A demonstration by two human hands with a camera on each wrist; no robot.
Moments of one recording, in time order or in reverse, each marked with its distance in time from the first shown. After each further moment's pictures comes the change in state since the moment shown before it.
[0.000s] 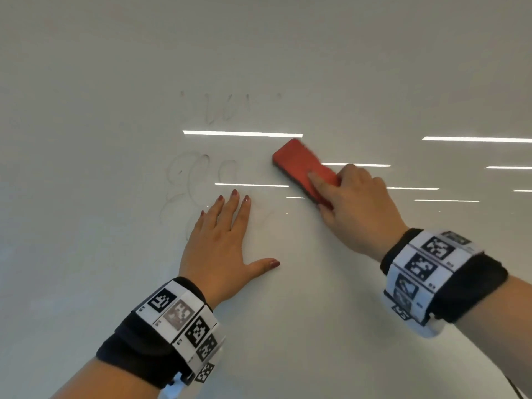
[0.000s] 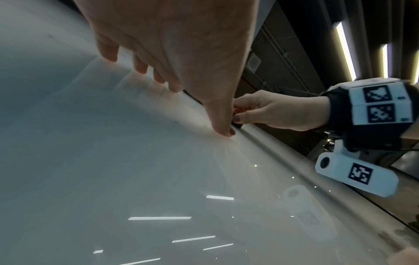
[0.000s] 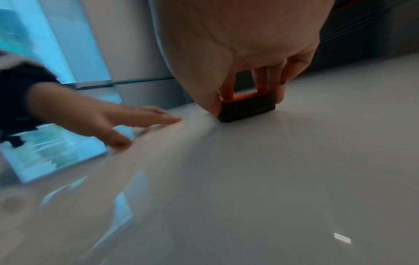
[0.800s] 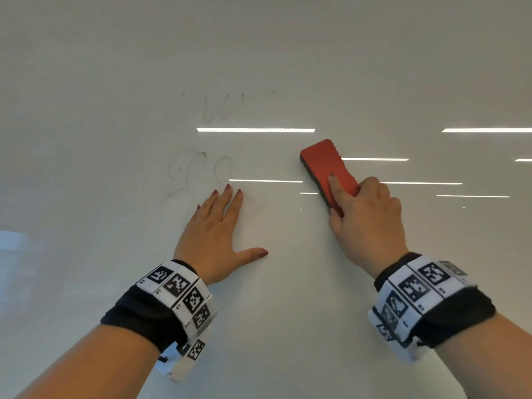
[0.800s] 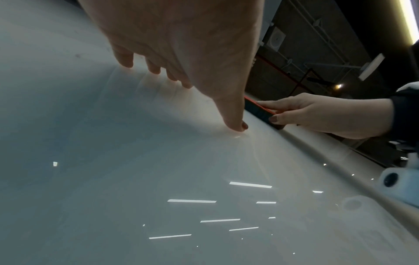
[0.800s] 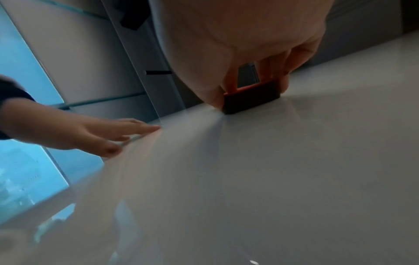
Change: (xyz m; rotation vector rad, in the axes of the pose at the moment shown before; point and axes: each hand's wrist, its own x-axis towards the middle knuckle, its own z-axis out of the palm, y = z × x) left_hand 0.001 0.001 -0.004 0.011 -0.076 -0.044; right_hand -0.036 0.015 0.017 0.096 0.072 0.185
